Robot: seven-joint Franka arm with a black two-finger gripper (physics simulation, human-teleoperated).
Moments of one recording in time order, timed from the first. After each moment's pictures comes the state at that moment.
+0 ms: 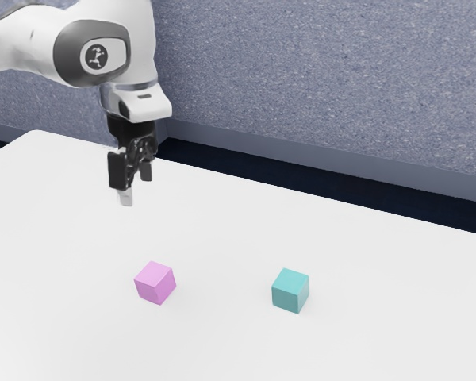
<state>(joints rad) -0.10 -0.12 -0.09 -1.83 0.01 1.53 1.08</state>
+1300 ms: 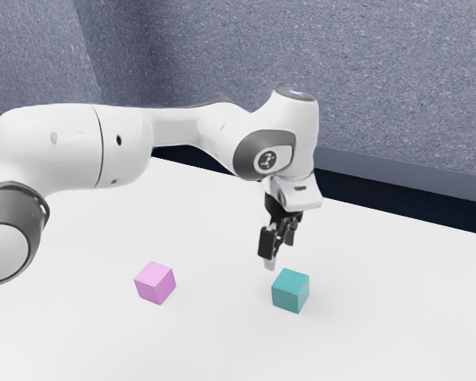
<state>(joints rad) -0.33 0.52 -0.14 -1.46 0.07 1.80 1.07</state>
